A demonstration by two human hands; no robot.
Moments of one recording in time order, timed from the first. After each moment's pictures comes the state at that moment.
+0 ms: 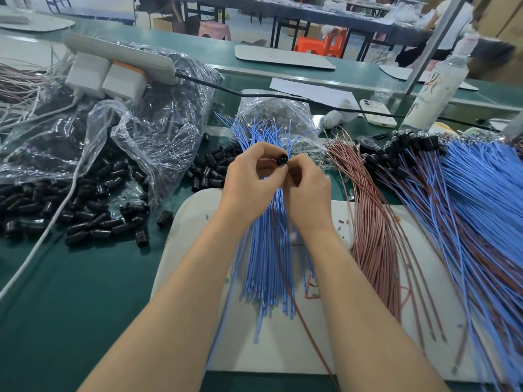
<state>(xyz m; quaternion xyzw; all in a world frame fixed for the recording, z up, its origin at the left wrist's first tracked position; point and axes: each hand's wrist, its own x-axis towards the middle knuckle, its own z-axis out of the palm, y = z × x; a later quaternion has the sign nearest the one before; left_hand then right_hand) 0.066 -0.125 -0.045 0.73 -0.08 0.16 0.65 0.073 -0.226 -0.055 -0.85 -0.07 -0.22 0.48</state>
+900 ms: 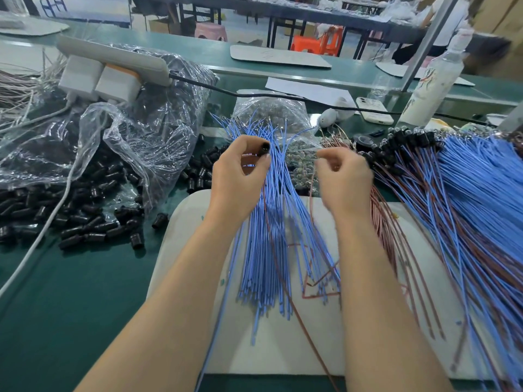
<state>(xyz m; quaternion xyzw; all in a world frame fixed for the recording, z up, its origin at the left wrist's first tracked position) 0.070 -0.119 -0.047 0.74 -0.05 0.21 0.64 0.081 -0.269 -0.032 -0.88 0.04 -0.24 0.41</state>
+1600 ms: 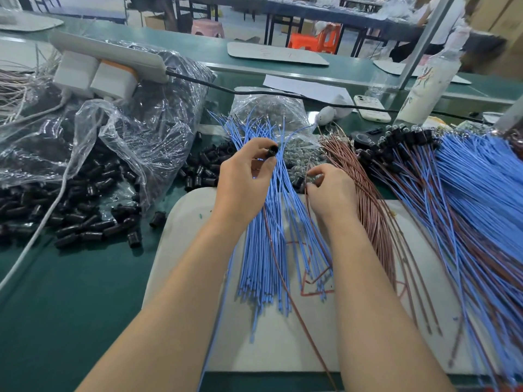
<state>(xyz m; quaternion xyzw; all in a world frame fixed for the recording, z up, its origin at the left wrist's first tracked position) 0.066 -0.125 -0.050 0.79 -0.06 0.21 0.58 0.092 -0.273 -0.056 -0.95 0.09 -0.10 0.27</state>
